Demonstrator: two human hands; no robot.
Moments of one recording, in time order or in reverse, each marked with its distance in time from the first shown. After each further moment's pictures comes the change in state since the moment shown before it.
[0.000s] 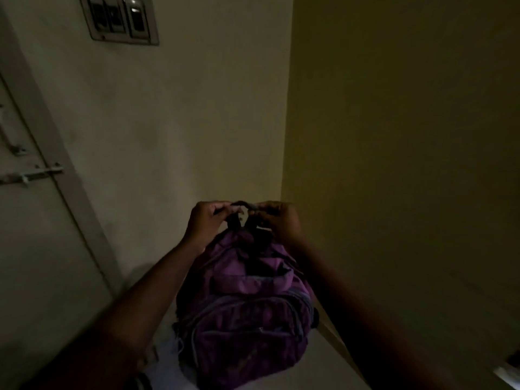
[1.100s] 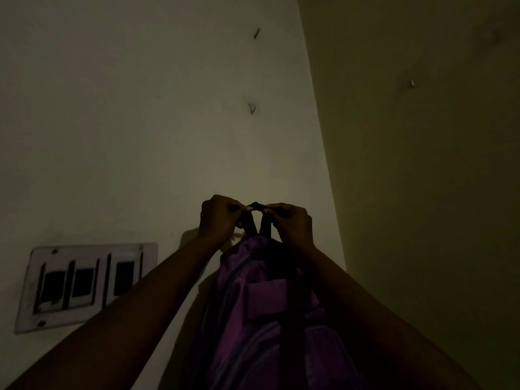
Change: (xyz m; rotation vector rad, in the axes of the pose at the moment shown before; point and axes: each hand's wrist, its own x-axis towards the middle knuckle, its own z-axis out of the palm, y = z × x) left_hand 0.521 0.243 -0.106 0.347 0.372 0.795; right_hand 0.498 -0.309 0.009 -0.002 0.356 -0.713
